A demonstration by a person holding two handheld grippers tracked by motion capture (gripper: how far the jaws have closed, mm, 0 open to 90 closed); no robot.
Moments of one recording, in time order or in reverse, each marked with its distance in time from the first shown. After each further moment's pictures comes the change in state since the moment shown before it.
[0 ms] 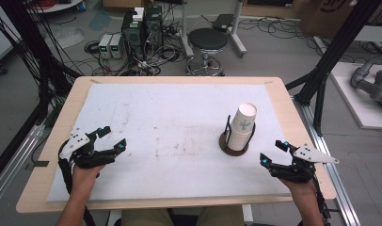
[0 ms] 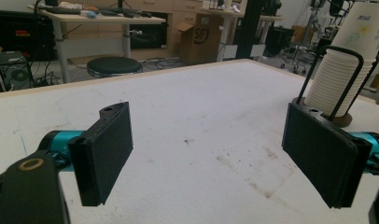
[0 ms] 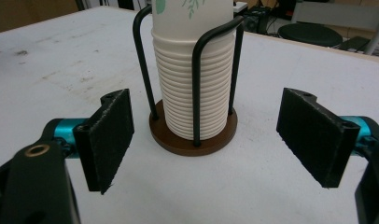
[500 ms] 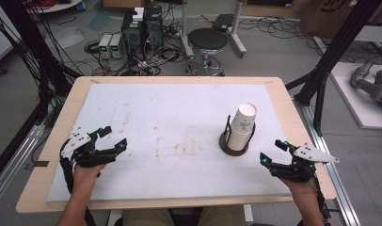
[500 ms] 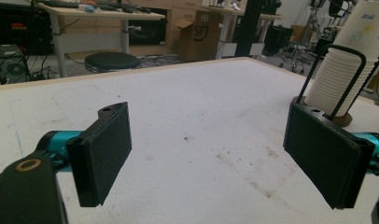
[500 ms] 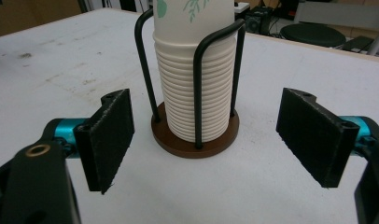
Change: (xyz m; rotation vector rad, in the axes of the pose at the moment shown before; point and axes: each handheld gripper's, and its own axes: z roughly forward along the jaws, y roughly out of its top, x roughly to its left) left arm 0.003 -0.002 0.004 0.011 0.000 -0.030; right arm 0.000 0.002 0.000 -0.003 0.011 0.014
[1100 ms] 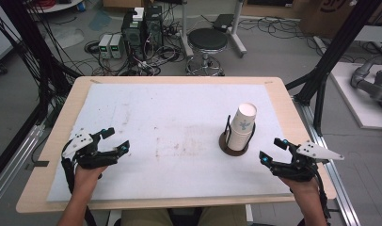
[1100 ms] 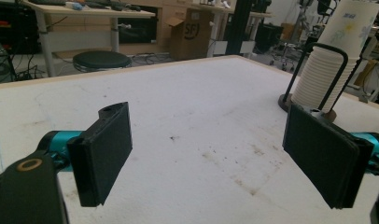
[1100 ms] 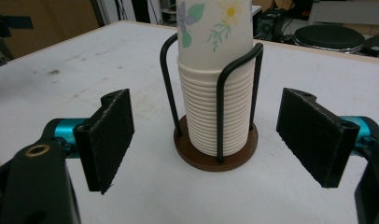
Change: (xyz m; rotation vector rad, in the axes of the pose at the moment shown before) left arm -0.009 0.001 0.002 0.008 -0.048 0.009; right arm 0.009 0.019 -0.008 -0.010 0.059 0.039
